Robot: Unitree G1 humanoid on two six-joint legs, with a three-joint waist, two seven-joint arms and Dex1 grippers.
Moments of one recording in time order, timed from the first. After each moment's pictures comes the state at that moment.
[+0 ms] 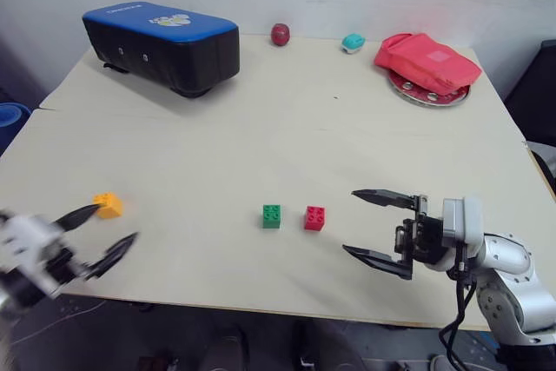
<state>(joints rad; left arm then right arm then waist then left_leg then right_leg) 0.46 0.45 0.87 -0.30 -0.43 0.16 -0.87 -0.02 -0.60 -0.12 -0.32 0.64 0.00 1.20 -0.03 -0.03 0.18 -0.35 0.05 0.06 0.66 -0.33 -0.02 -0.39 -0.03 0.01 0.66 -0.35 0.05</state>
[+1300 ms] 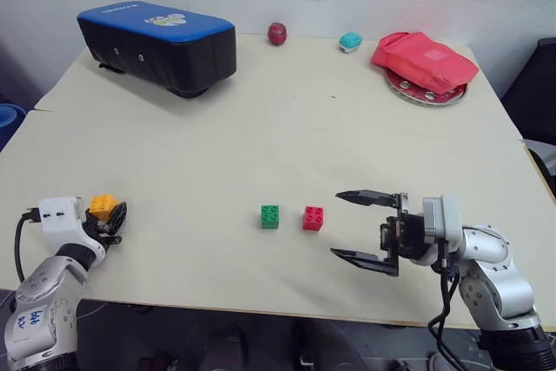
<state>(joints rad) 0.05 0.46 0.54 -0.14 -0.43 0.44 -0.27 -0.09 -0.57 -0.05 -0.29 0.61 0.00 1.23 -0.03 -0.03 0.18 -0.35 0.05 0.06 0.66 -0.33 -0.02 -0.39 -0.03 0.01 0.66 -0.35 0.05</state>
